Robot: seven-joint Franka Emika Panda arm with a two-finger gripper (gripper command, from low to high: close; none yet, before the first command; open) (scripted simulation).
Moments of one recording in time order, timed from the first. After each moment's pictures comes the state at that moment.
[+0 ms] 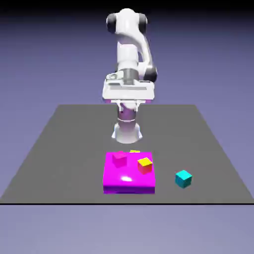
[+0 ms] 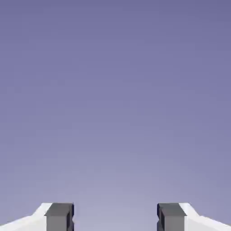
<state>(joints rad) 0.03 -0.53 0.01 -2.78 -0.04 2.99 0.73</state>
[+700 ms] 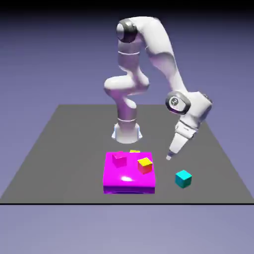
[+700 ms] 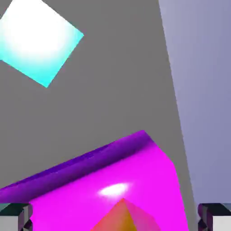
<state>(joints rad) 0.42 0.23 0.21 -2.31 -0.75 2.12 0.57</state>
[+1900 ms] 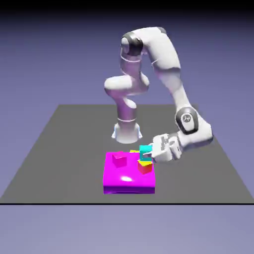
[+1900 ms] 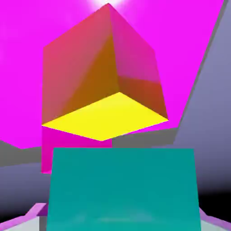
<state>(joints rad) 0.23 0.36 0.18 -2.15 -0.76 1.40 0.42</state>
